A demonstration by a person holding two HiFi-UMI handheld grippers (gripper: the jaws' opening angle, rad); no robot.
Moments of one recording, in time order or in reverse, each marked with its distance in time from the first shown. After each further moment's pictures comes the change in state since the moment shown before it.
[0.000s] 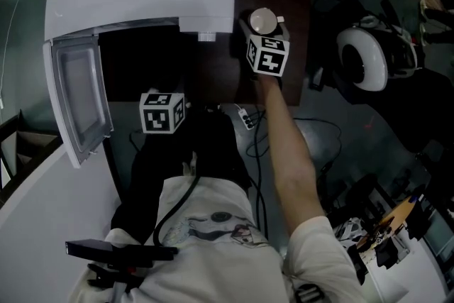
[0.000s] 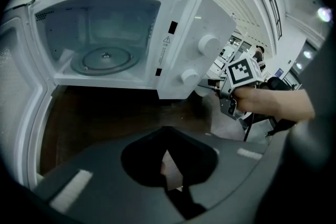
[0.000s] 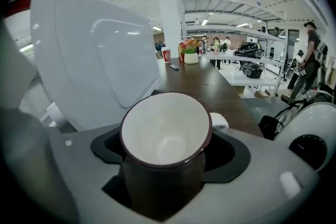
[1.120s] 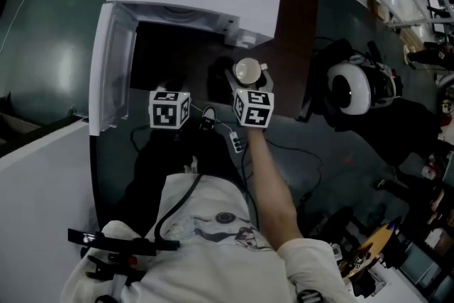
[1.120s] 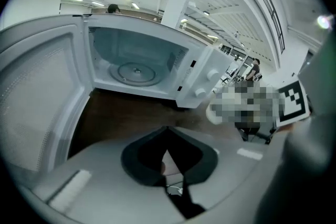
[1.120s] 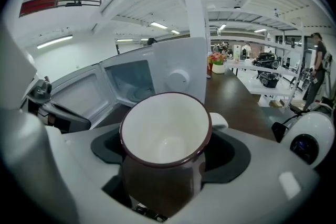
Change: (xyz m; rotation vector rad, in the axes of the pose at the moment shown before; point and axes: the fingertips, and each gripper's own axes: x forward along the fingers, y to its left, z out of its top) left arm -0.070 0.047 -0.009 -0.090 -0.150 0.038; right arm -0.116 0.153 -0.029 -0.121 -0.022 0.144
